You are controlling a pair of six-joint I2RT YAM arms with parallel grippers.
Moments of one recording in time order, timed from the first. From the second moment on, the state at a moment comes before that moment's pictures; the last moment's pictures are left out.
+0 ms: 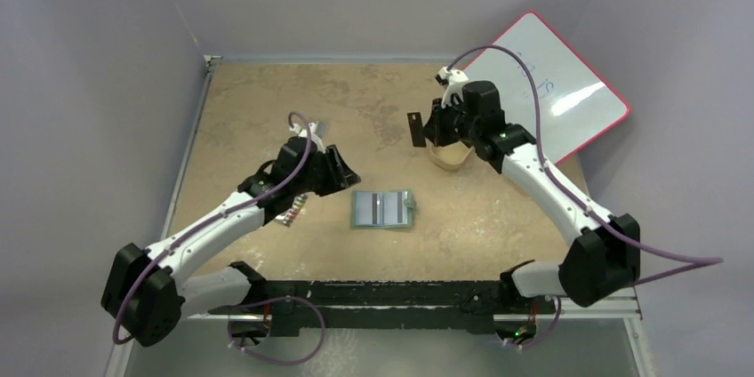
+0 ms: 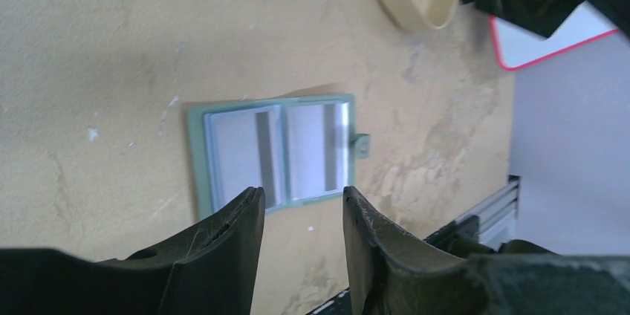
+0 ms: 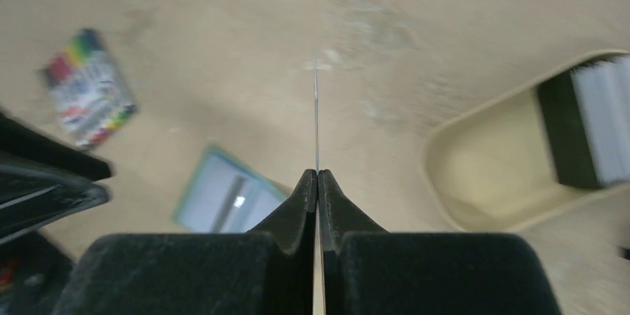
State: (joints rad) left arm -0.60 1.16 0.72 -0.24 0.10 -0.84; right arm 0.41 1.40 1.18 -0.41 -0.14 0.13
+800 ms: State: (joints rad) left arm -0.60 1.00 0.71 0.24 0.29 -1.04; right arm 0.41 1.19 0.58 0.80 -0.83 1.11
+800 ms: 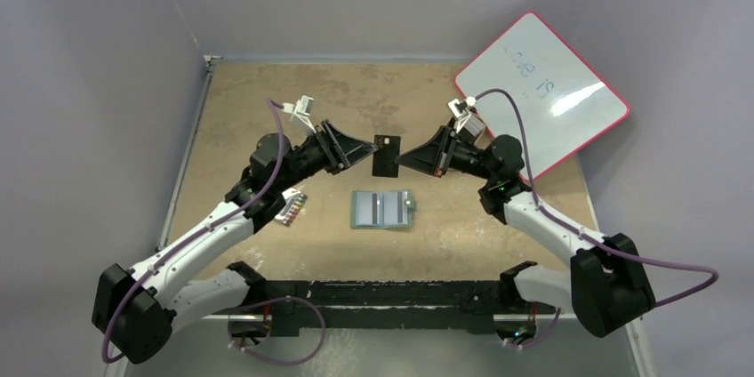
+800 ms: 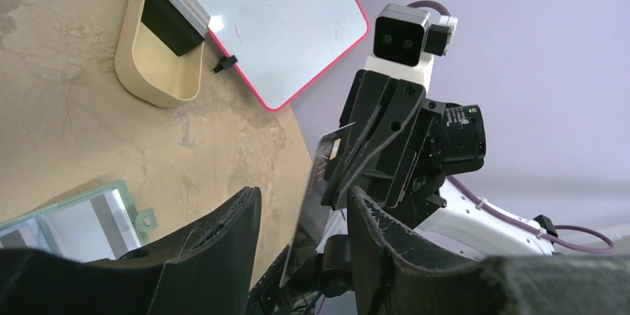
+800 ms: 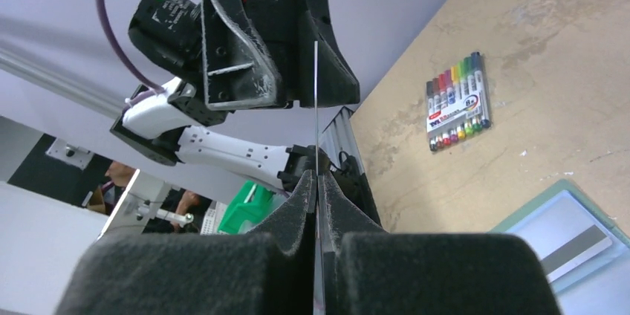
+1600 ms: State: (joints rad) left arm -0.60 1.06 0.64 0.12 0.32 -1.00; right arm 0.42 1.20 0.64 0.28 -0.67 0.82
